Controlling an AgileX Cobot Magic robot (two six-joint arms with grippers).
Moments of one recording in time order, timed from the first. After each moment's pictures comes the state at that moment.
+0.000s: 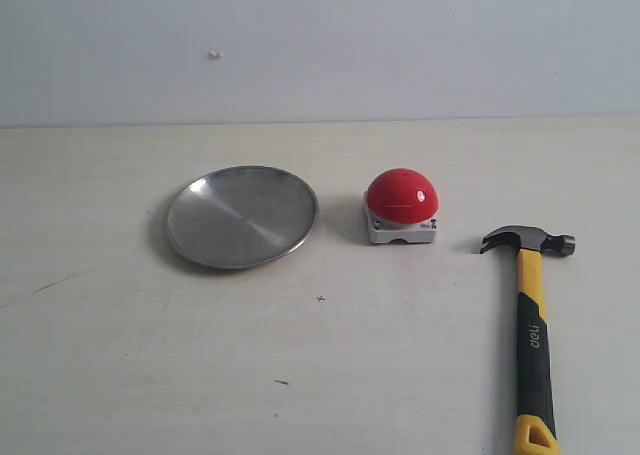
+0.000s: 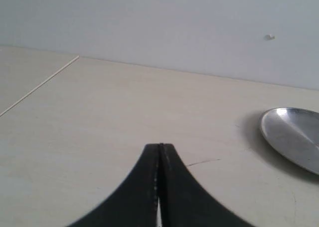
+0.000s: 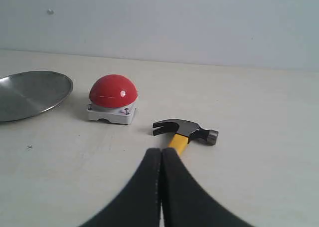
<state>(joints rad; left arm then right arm) 0.09 0.01 0.00 0.12 0.26 -0.19 0.00 0.01 -0.06 0.14 0.40 -0.14</state>
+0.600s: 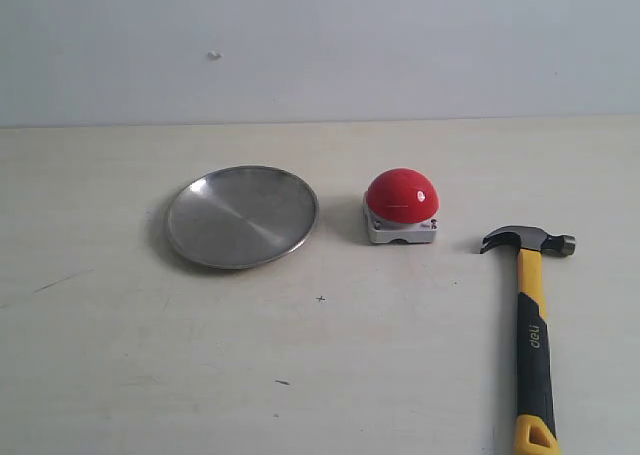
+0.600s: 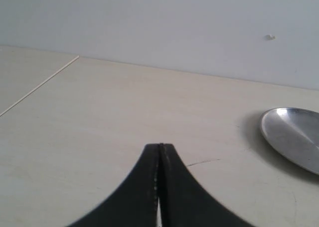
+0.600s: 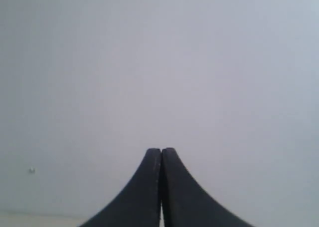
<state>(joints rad) 0.09 0.01 0.00 0.12 0.26 -0.19 0.00 0.01 -0.06 0.08 -0.16 -0.12</state>
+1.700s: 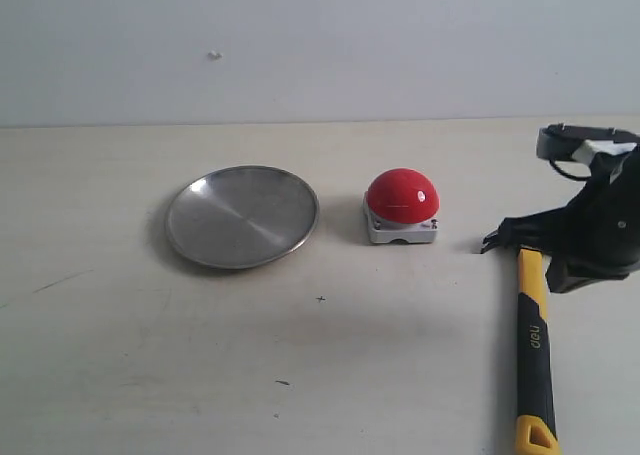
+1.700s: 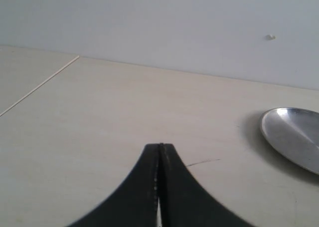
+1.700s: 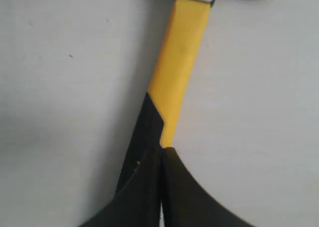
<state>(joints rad) 0.09 0.01 0.00 0.12 0.26 -0.19 0.00 1.65 -0.88 0.11 0.65 0.11</state>
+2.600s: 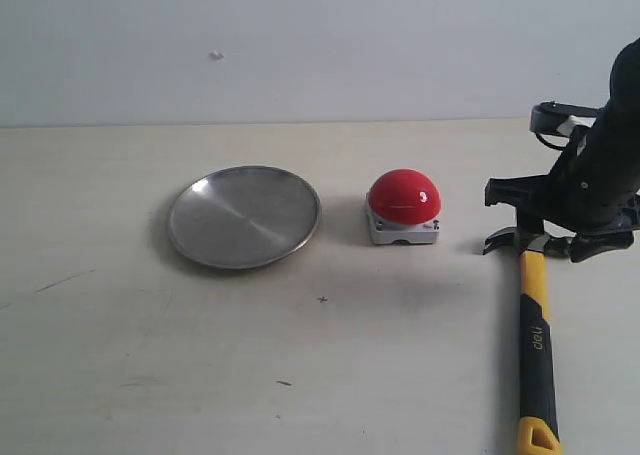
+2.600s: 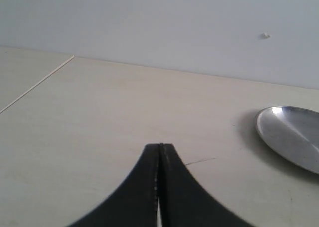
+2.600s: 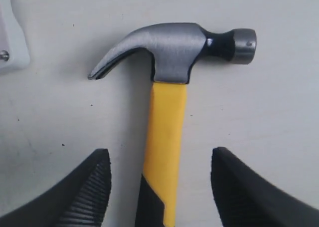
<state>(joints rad) 0.08 0.01 0.00 0.12 0.26 -0.19 0.00 1.81 -1.08 -0.01 0.69 0.36</state>
